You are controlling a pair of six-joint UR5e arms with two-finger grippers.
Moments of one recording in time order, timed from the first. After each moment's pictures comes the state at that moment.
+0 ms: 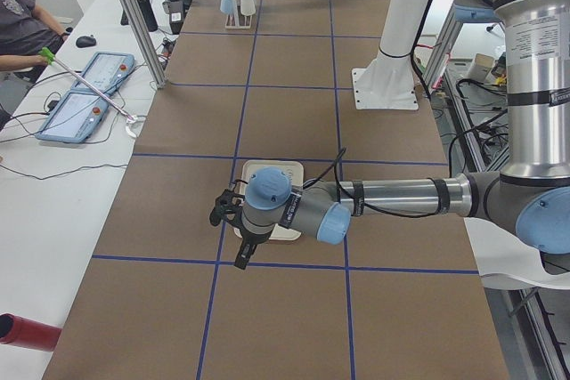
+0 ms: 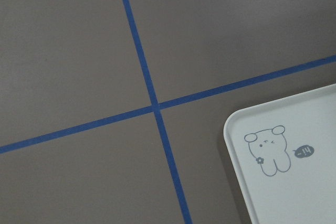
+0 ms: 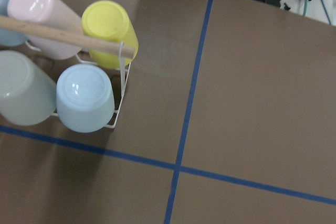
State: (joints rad) left arm -1.55 -1.42 -1.66 -1.97 -2.35 0.09; right arm 1.52 -1.63 1.83 -1.39 2.17 0.05
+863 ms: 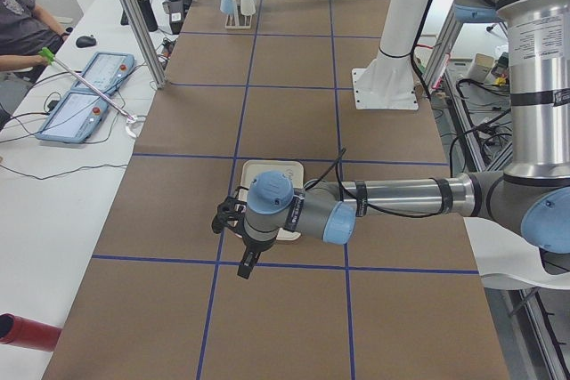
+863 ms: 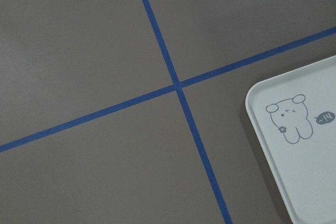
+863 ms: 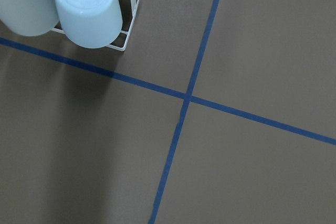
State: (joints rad) left arm -1.58 -1.41 -1.66 -1.90 -2.32 0.14; right arm 1.55 -1.62 1.83 -1.63 2.23 -0.17
